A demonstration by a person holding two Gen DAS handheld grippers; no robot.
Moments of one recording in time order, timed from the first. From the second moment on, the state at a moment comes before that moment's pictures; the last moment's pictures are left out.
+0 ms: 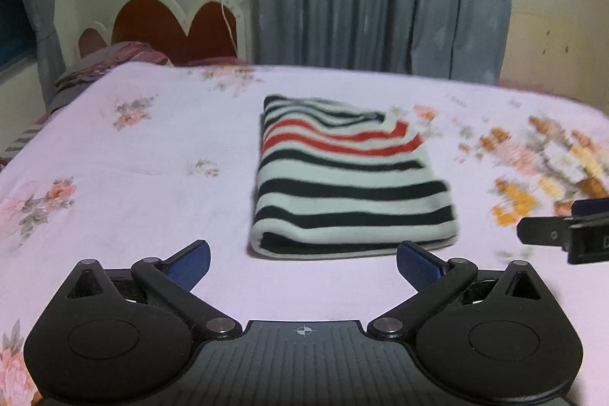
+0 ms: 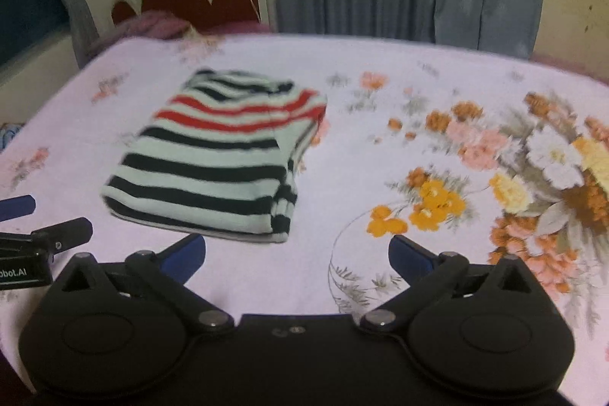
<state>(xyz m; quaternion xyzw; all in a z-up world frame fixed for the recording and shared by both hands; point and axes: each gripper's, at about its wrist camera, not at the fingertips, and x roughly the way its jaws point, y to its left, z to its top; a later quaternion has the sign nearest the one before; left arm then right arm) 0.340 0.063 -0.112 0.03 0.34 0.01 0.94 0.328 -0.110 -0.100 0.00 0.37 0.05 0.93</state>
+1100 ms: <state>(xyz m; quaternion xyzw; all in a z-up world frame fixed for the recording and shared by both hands) 0.183 0.047 -0.023 0.00 0.26 -0.02 0.97 0.165 -0.100 -0.012 -0.01 0.28 0.03 0.96</state>
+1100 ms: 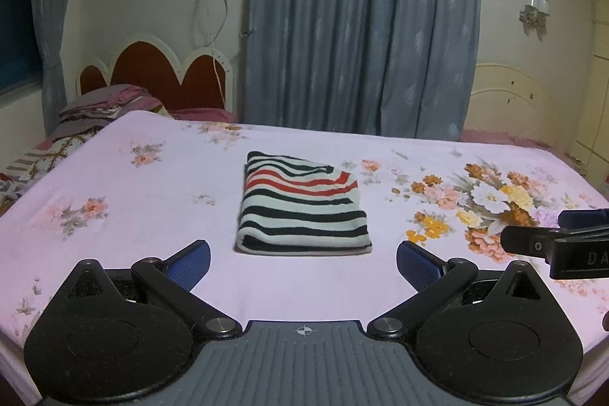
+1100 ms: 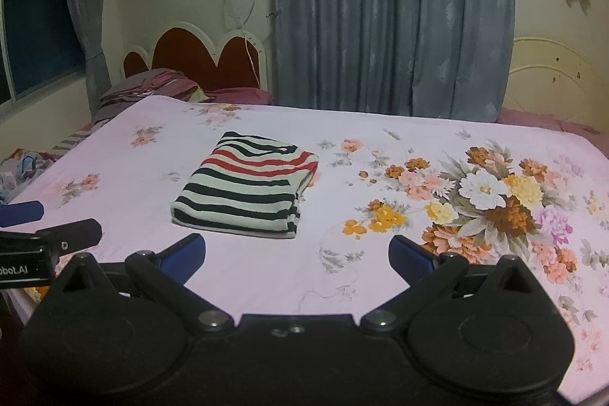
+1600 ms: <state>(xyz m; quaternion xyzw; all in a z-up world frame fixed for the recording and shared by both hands) 0.181 0.048 -0.020 0.01 0.25 -0.02 0.97 0.157 -0.097 -0.008 -0.01 0.27 0.03 0.96</state>
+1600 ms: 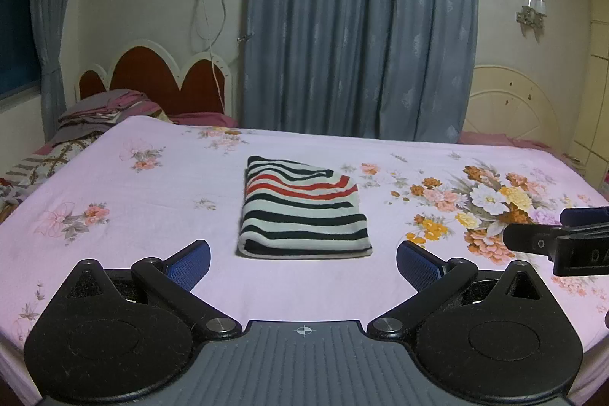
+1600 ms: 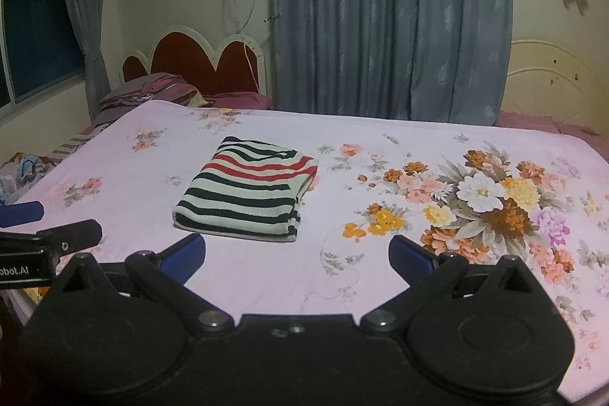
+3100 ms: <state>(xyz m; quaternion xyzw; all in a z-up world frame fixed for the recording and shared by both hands) 0.183 0.046 -0.020 0.01 0.26 -0.01 0.97 0.158 -0.094 -0.007 -0.01 0.27 0.03 0.96</state>
